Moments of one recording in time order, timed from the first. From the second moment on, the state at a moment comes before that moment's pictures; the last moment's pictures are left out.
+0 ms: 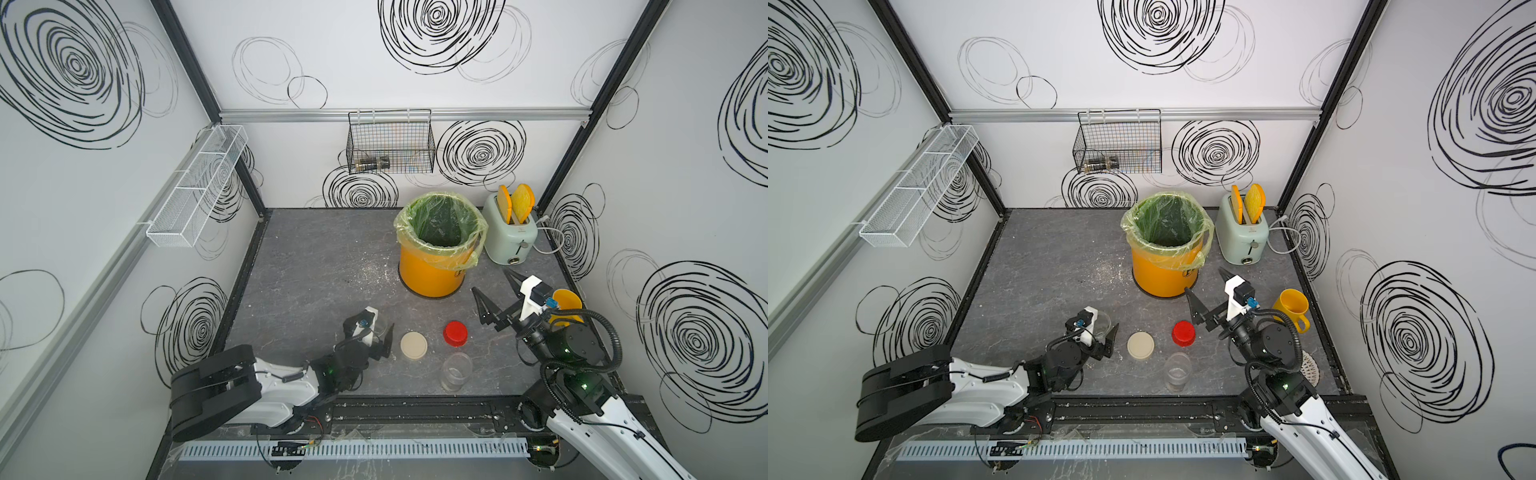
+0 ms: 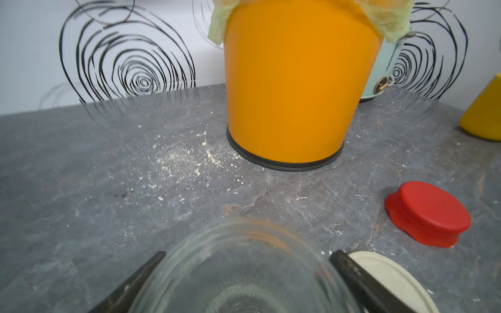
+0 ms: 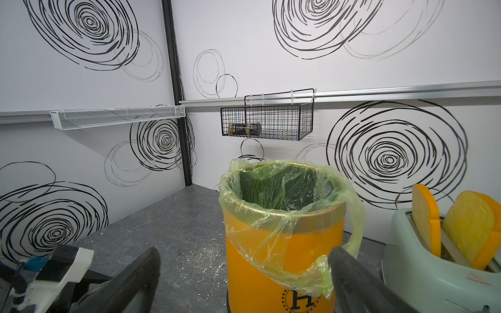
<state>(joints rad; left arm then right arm) -1.08 1.21 0.11 0.81 -0.65 -0.24 0.62 0.33 0.40 0.13 0.04 0.04</state>
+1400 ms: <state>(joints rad) -0.07 1.46 0.21 1.01 -0.09 0.01 0.04 1.48 0.18 1.10 0.25 0.06</state>
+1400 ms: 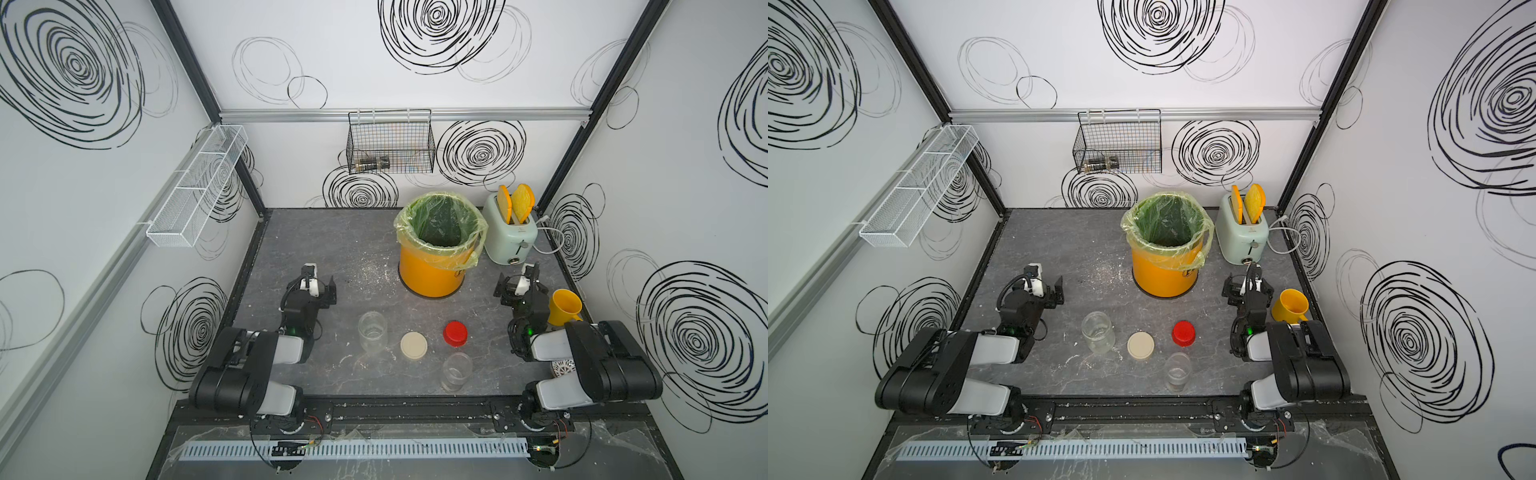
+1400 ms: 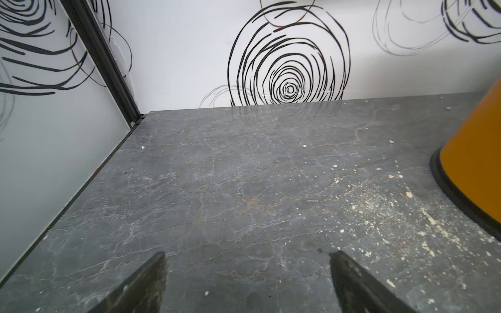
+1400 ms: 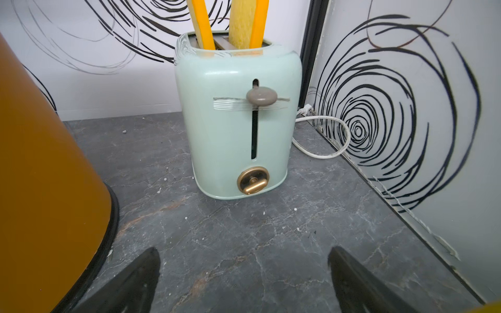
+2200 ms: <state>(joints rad) -0.01 1.47 0.21 1.12 0.04 -0.01 0.03 1.49 0.24 1.04 0.18 0.09</state>
